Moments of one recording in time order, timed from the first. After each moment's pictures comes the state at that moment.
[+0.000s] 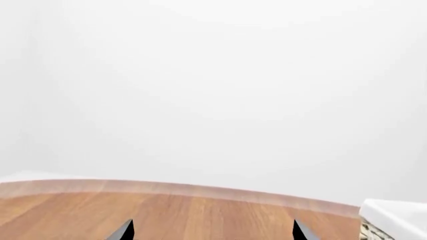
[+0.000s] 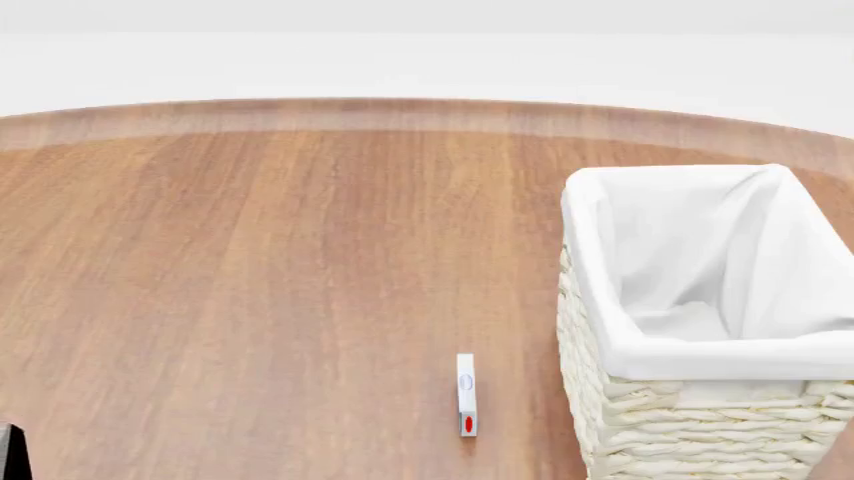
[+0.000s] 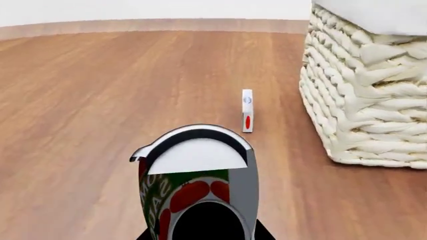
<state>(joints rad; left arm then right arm) 0.31 -0.61 0.18 0.71 -0.47 0.09 -0.53 0.13 0.58 -1.07 -0.30 0.63 0.00 0.89</state>
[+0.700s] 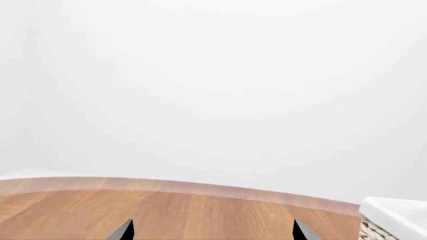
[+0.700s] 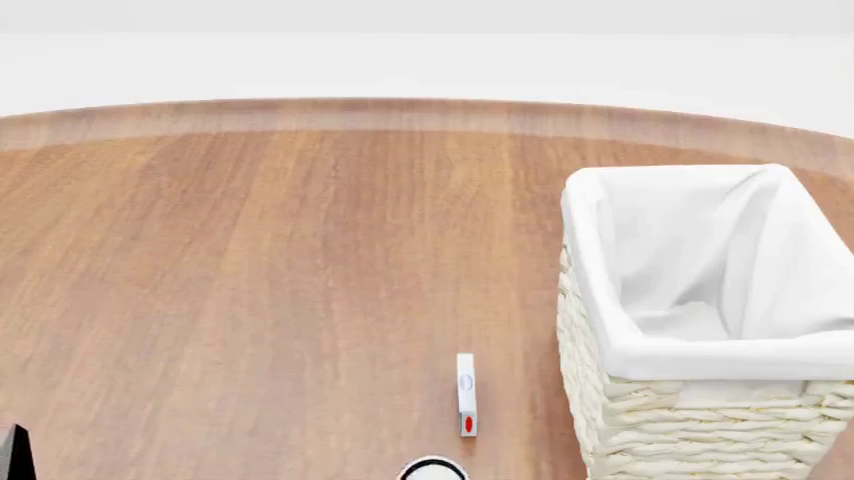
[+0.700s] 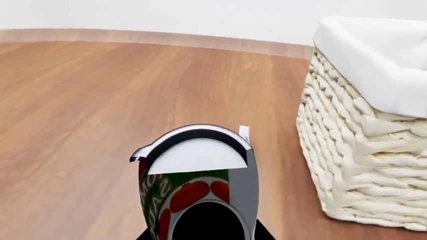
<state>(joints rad) 0.30 -0.61 0.19 0.70 -0.48 0.09 -0.53 0.35 0.59 -1.02 -0.40 0.80 0.26 0.92</state>
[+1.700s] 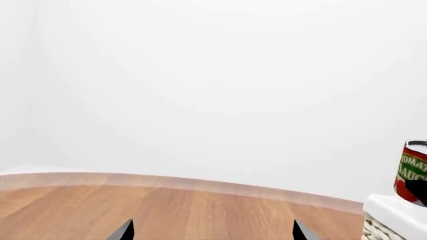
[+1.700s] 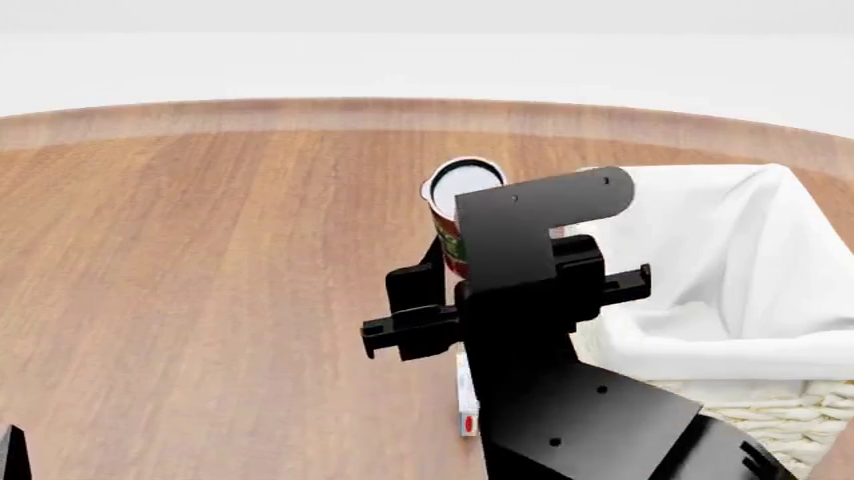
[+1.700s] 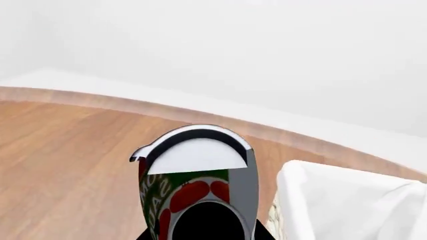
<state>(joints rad) 0.31 -0.62 0.18 0.69 -0.50 0.10 -0.53 0.98 0.52 -0.85 -0.13 1.08 0.61 0.73</state>
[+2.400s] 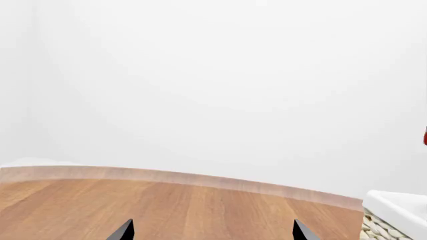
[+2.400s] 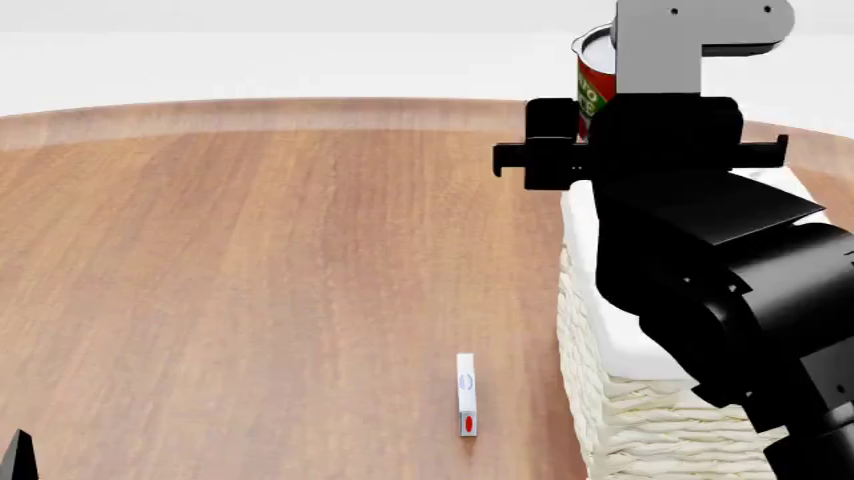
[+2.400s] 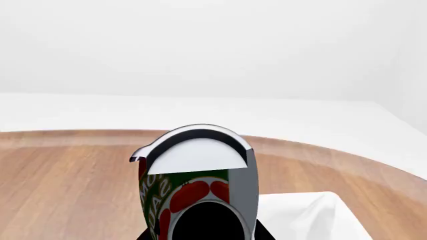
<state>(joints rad) 0.30 -0.61 0.19 0.65 -0.50 0.12 -0.51 1.29 0.46 -0.77 0.40 1.07 0.66 0.57</state>
